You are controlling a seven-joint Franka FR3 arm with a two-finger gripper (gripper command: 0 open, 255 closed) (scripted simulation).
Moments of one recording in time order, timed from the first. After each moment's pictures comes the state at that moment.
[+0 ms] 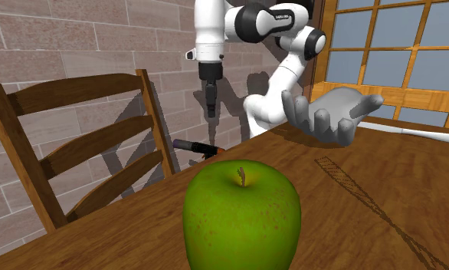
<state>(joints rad) -0.02 -0.68 0.37 -2.37 0.20 1.69 0.65</state>
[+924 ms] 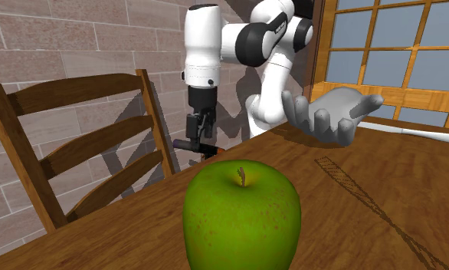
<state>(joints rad) -0.15 -0.32 0.71 -2.19 0.16 1.93 1.20</state>
